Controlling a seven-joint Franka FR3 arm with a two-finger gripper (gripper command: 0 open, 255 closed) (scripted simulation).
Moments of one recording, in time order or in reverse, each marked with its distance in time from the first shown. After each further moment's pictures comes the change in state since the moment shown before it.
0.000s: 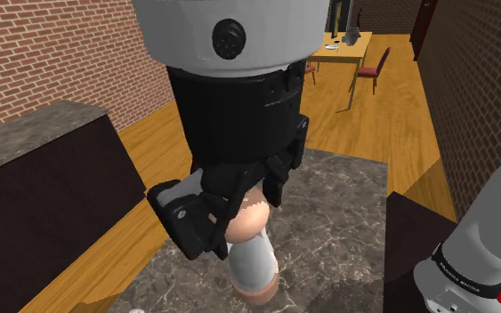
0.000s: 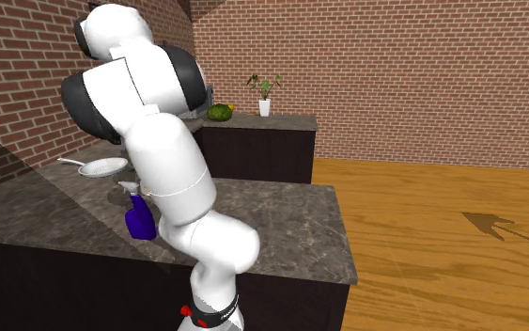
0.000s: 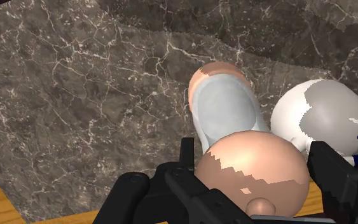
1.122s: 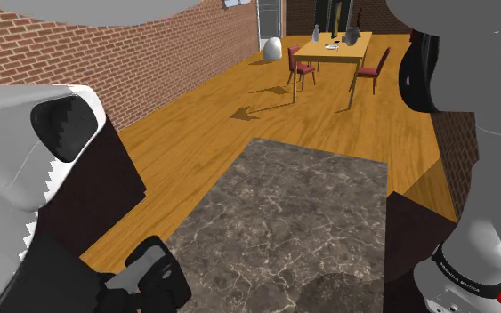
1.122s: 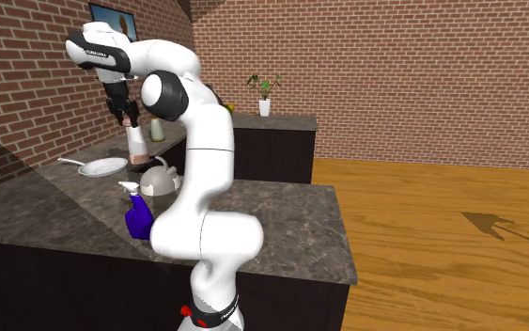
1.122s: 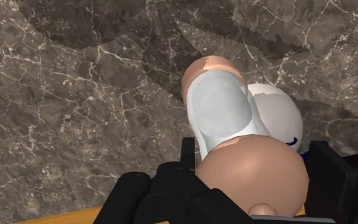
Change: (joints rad) arm 0.428 0.761 0.220 0.483 -0.670 -0.113 0.537
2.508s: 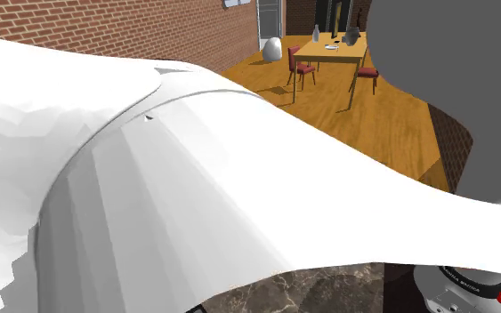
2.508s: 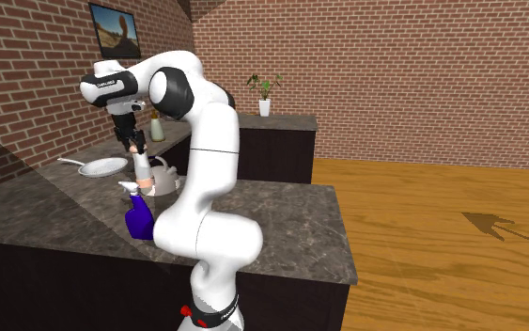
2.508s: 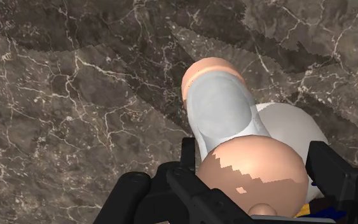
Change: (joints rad) arm -0.167 -0.047 0.035 -0.379 0.034 0.314 0.037
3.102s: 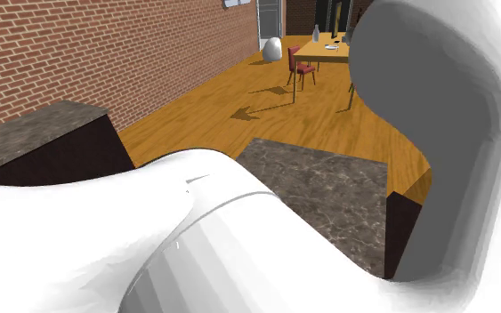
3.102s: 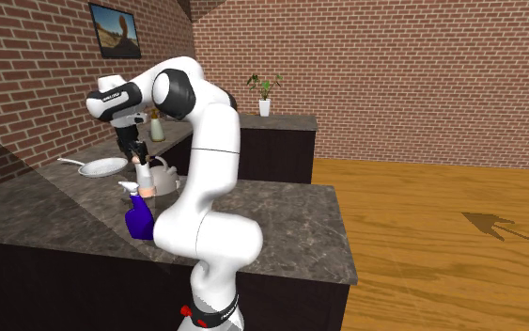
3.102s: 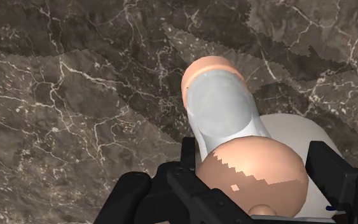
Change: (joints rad) arm -0.001 0.028 -0.022 -0.095 -0.034 0.104 0.031
